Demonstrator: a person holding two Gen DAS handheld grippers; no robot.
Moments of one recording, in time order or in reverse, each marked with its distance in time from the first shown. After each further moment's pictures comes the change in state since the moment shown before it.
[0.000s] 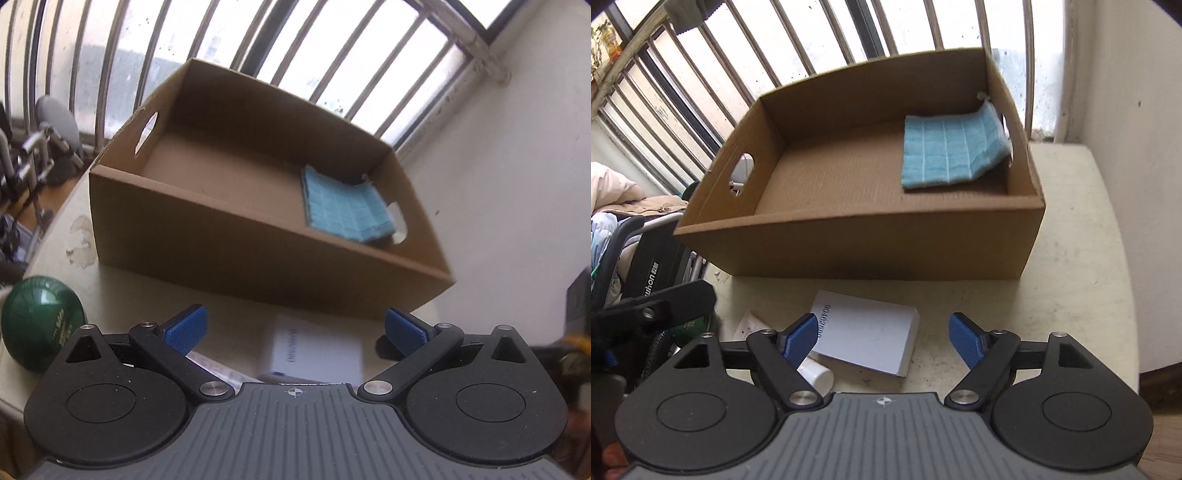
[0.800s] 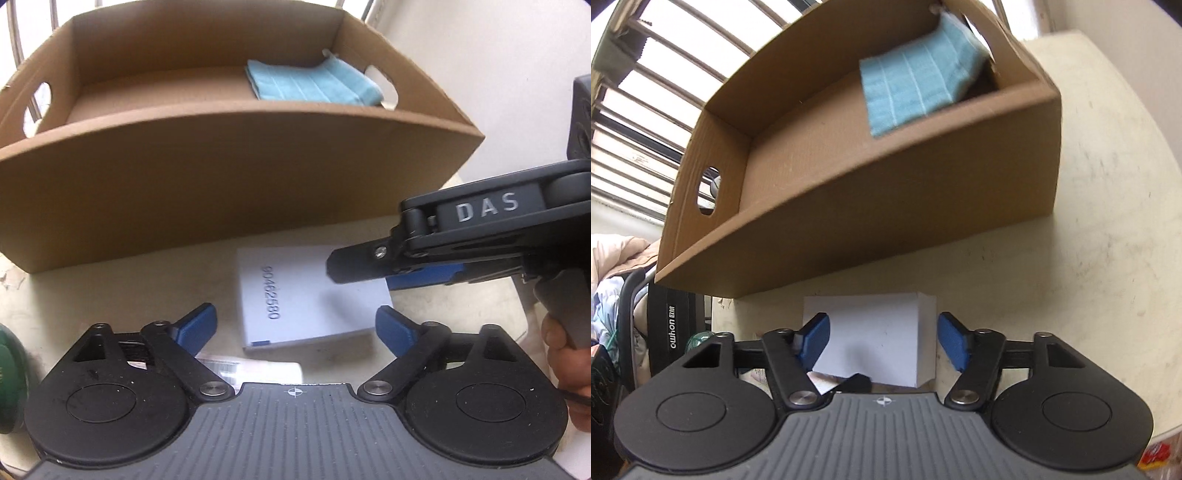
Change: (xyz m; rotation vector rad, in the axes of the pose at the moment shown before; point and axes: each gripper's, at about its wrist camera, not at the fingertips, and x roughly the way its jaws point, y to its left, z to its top) left arm 0.069 -0.034 -0.026 0.304 0.289 0.048; right arm 0.063 -0.037 0.005 0.297 0.152 0.133
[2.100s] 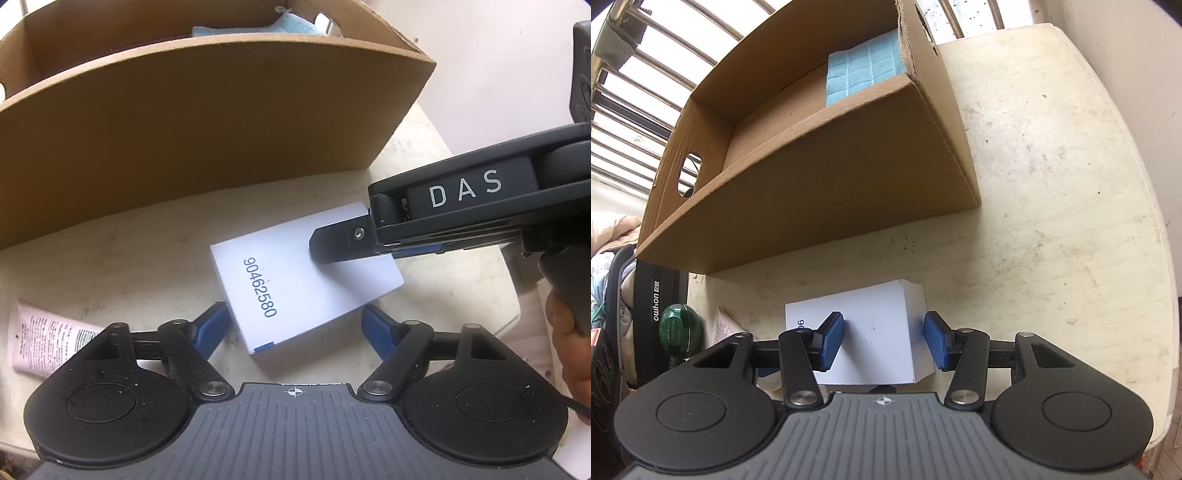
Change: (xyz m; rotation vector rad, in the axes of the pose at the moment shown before) left arm 0.015 -0.065 -0.022 0.025 0.089 0.038; right arm -0.014 -0.050 0.000 -0.069 0.029 -0.009
